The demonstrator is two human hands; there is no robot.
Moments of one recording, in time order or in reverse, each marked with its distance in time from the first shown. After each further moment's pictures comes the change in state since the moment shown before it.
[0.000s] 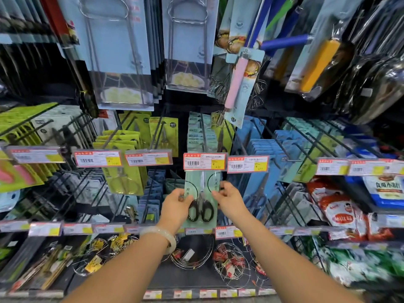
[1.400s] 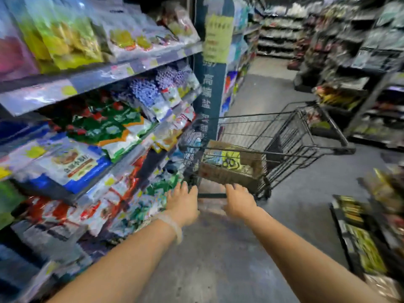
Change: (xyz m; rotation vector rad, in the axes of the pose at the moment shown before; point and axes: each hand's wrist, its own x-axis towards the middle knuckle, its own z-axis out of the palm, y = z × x) left_hand -0.355 0.193 0.549 1.149 -1.030 1.223; right_hand -0.355 0.307 -0.507 -0.638 0.569 0.942
